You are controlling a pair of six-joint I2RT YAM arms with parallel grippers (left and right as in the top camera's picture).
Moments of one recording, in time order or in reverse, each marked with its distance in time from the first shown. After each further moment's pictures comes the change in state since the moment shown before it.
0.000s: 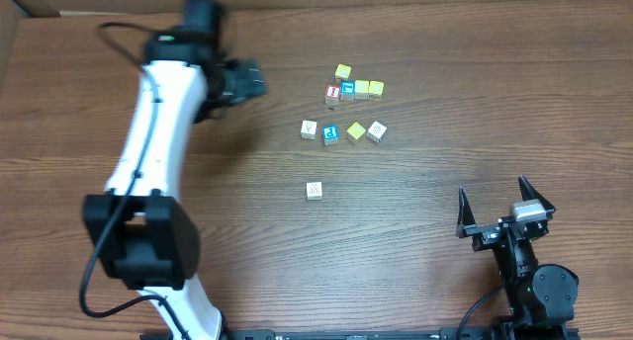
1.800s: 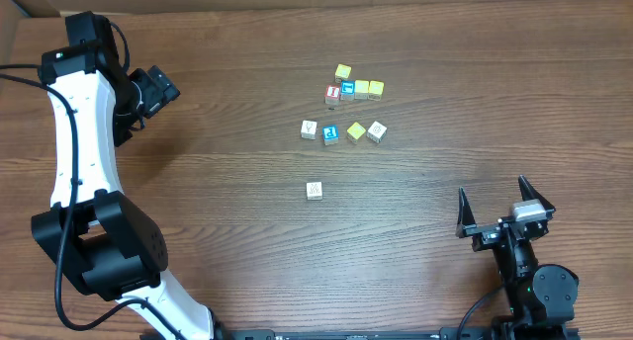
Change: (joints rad) left arm 0.286 0.000 0.000 -0.024 -0.011 0.002; right arm 0.000 0.000 0.000 0.001 -0.005 0.000
